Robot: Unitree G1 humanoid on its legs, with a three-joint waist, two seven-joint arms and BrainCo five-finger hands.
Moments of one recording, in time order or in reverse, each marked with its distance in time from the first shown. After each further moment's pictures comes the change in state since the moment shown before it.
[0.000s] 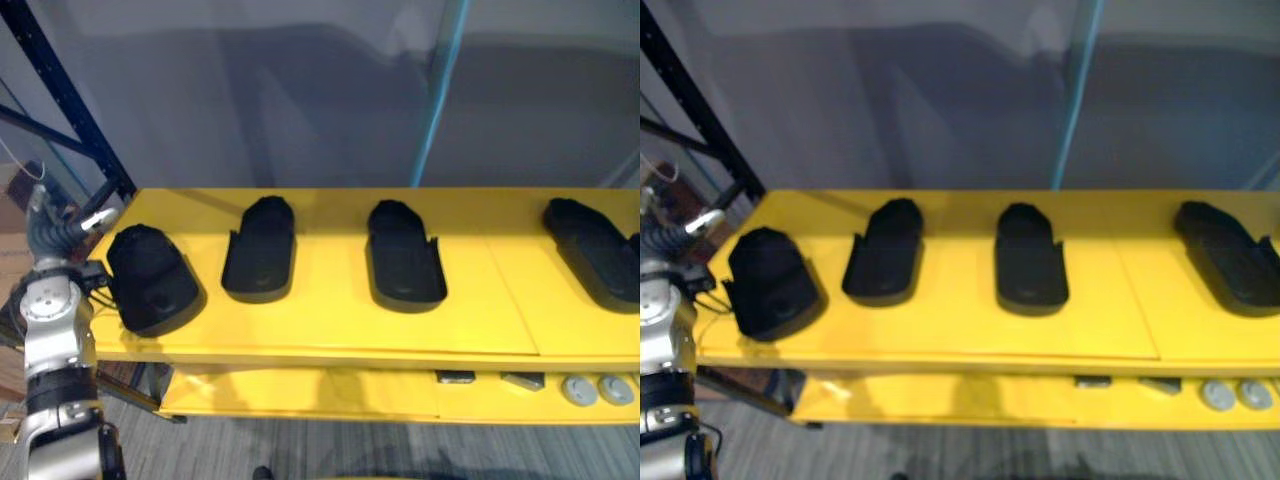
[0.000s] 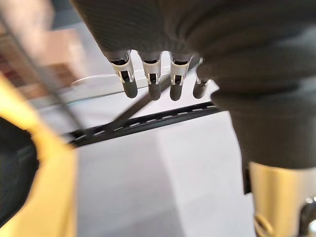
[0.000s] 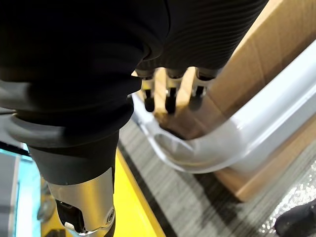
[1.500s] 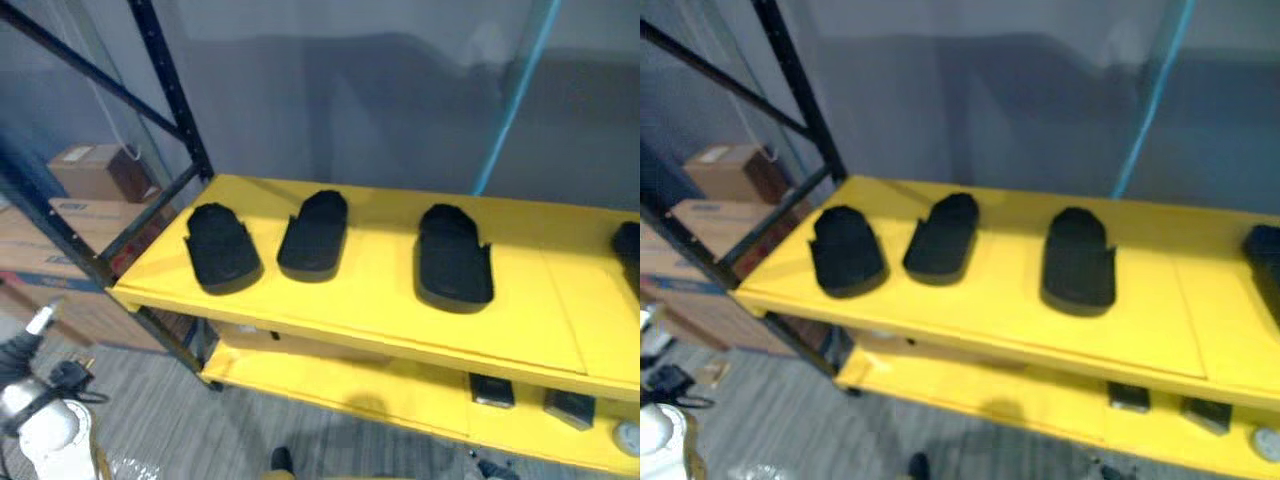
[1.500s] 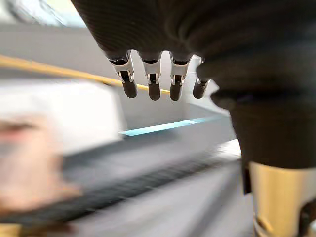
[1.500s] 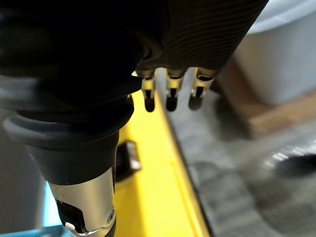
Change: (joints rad) left arm 0.621 -0.436 0.195 -0.324 0.054 -0.158 0.303; right arm -0.140 0.037 0.234 -0.001 0.069 0.076 -0.062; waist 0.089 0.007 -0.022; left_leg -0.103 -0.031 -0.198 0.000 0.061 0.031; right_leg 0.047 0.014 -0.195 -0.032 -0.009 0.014
